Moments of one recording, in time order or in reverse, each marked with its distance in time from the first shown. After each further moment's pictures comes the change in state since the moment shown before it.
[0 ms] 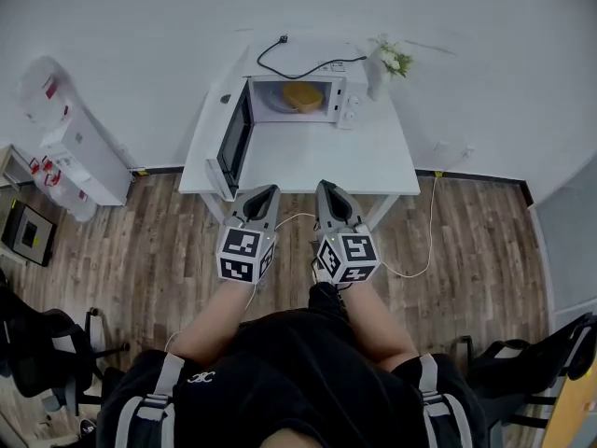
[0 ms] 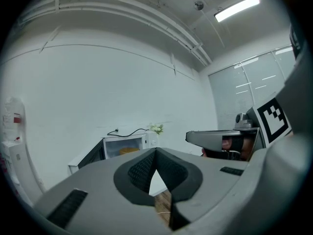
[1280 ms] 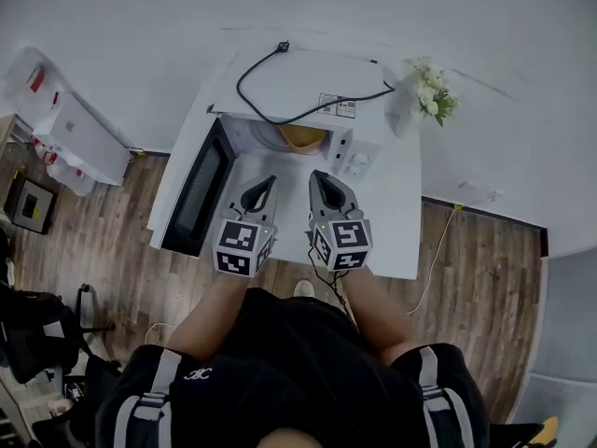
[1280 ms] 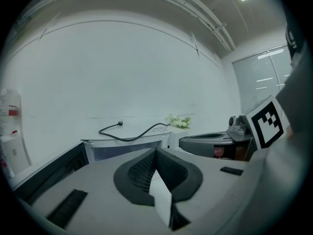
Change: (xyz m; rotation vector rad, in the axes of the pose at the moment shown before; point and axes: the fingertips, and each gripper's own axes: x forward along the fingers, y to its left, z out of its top) left arm 0.341 0.114 0.010 -0.075 0.114 0.143; right arm 0.313 -0.215 -0.041 -0.022 0.206 0.188
